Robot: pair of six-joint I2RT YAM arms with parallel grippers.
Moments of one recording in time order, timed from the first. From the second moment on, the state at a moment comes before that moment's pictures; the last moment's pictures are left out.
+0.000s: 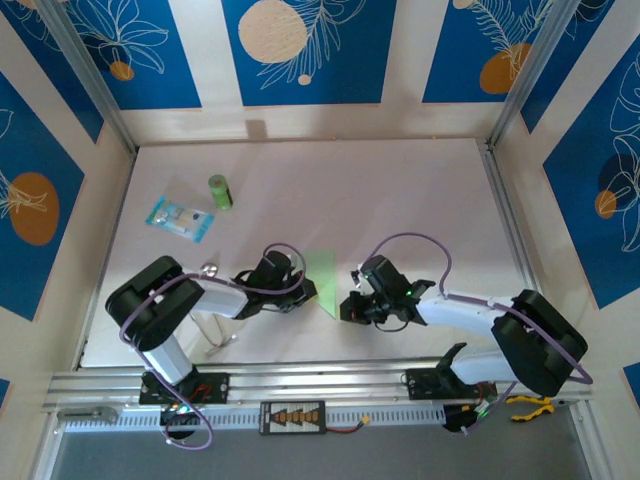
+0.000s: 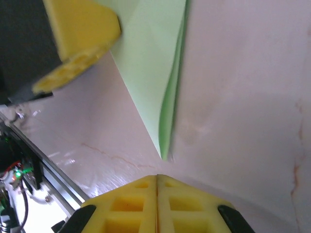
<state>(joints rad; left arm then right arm) -0.78 1.67 0.53 0.41 0.30 -1.21 0.74 1.30 0.47 -0.14 -0.42 0.83</state>
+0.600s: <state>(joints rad) -0.81 1.65 0.54 0.37 0.24 -1.20 0.74 1.64 0.70 -0.11 -0.44 0.87</state>
